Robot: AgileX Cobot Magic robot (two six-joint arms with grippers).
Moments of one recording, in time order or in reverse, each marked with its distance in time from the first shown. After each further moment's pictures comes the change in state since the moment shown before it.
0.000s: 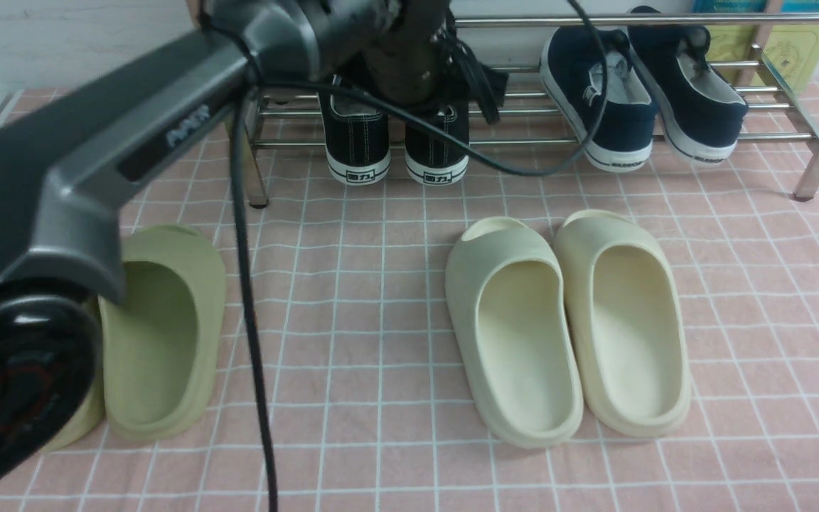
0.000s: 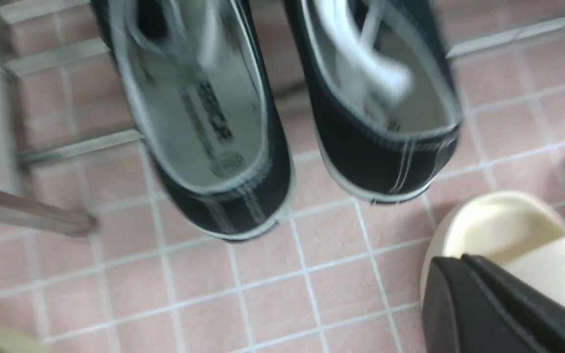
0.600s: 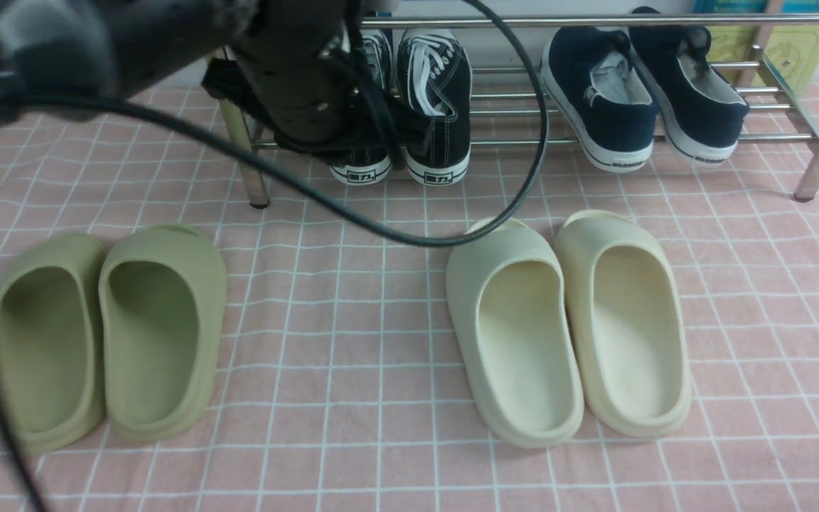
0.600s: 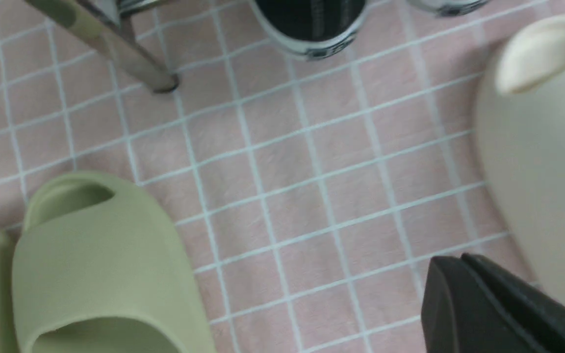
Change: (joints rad) right arm 0.000 0.000 0.000 0.000 0.000 0.000; left arm 0.000 -0.443 0.538 -0.033 -0.079 0.051
